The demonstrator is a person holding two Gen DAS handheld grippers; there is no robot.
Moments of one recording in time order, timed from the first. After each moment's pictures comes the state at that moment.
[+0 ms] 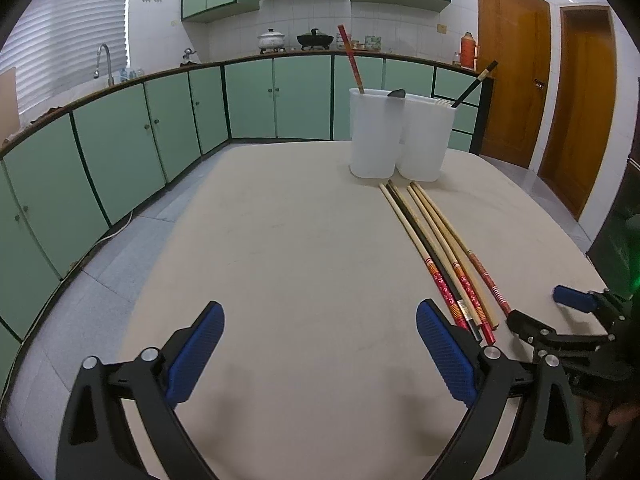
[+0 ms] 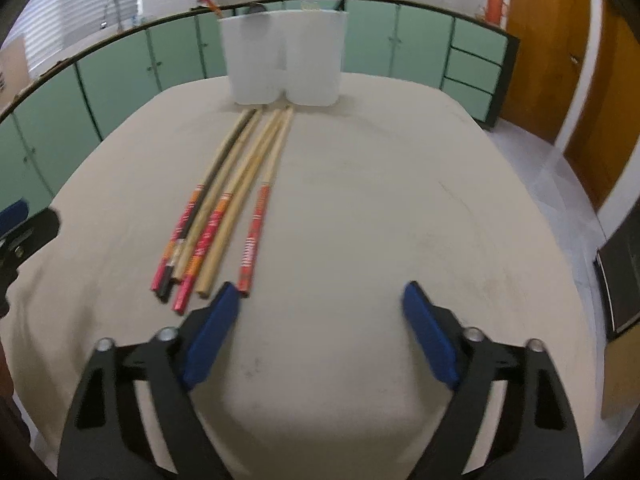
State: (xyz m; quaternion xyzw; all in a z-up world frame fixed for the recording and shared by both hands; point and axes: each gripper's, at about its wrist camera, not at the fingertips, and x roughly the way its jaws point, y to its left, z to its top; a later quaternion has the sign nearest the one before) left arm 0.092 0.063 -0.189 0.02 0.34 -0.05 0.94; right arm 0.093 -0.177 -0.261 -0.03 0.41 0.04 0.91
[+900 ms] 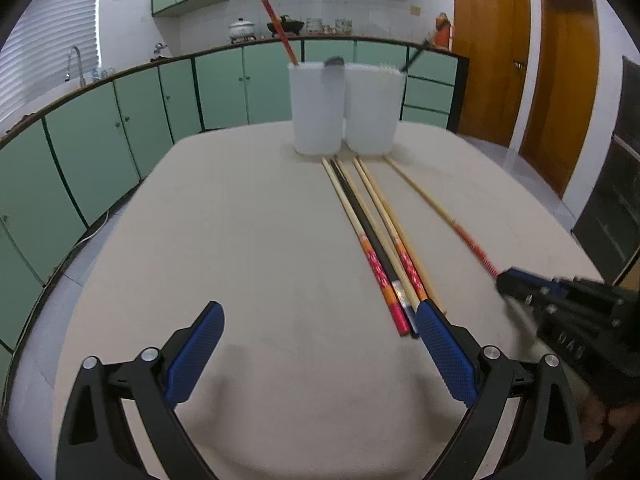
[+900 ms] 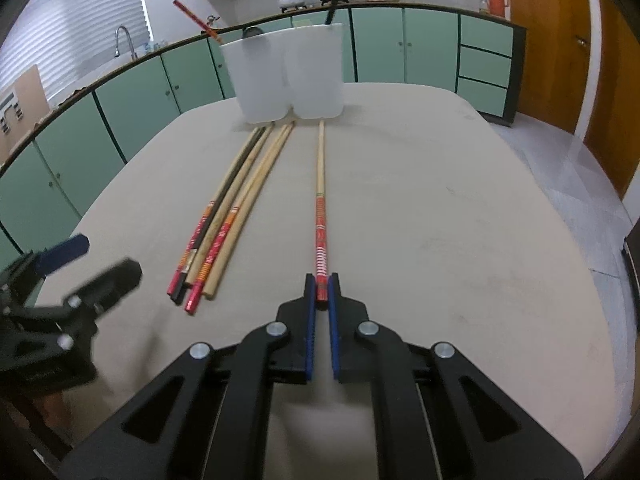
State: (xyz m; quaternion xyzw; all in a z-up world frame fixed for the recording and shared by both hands) left arm 0.094 0.003 -0.212 0.04 0.37 -0.09 0.92; right arm 0.085 -0.203 -0.259 0.03 0.40 0.08 0.91
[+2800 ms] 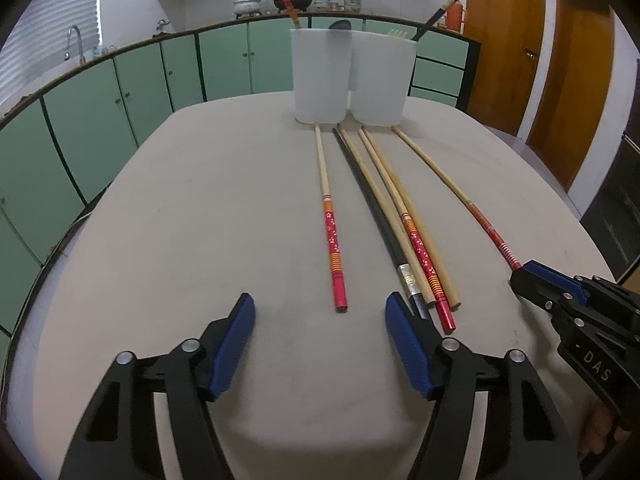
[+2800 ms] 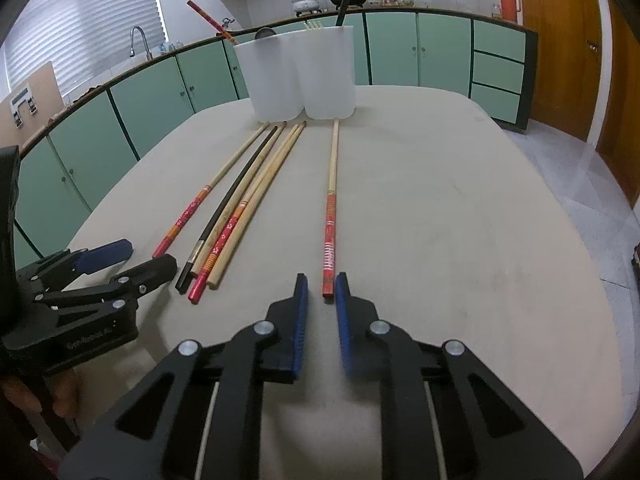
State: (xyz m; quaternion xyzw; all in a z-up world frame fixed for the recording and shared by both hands) left arm 0.107 -0.001 -0.227 0.03 0.41 -0.07 0.91; right arm 0.084 -0.203 -0.263 0.03 0.39 0.11 0.92
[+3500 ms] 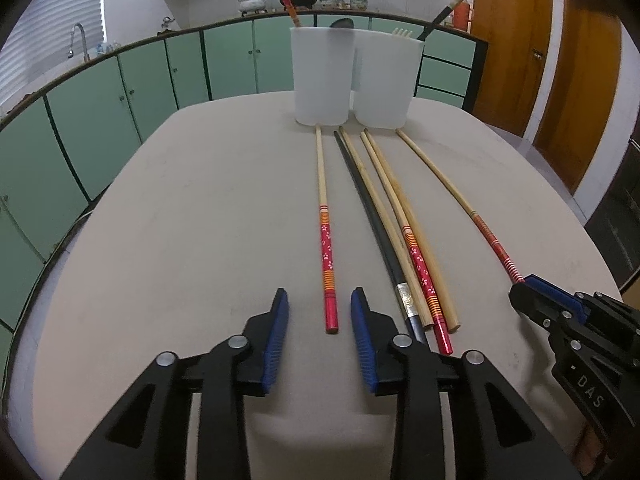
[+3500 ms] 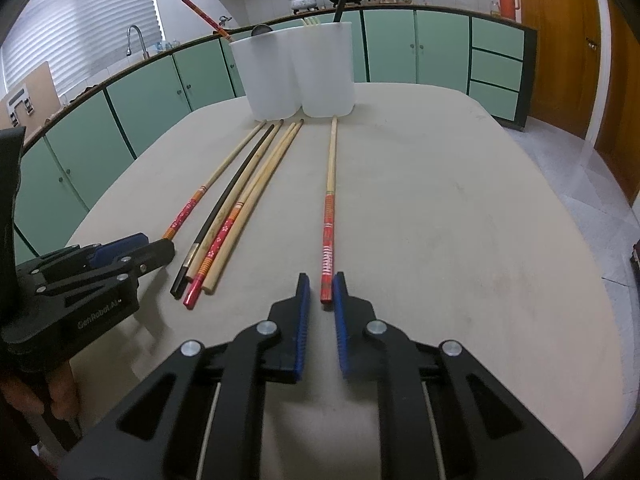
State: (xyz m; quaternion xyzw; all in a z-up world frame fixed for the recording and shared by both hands) left arm 0.116 -0.008 -0.227 0.02 0.41 -0.06 0.91; right arm 0.085 -0.202 -0.264 0.03 0.39 0.10 0.91
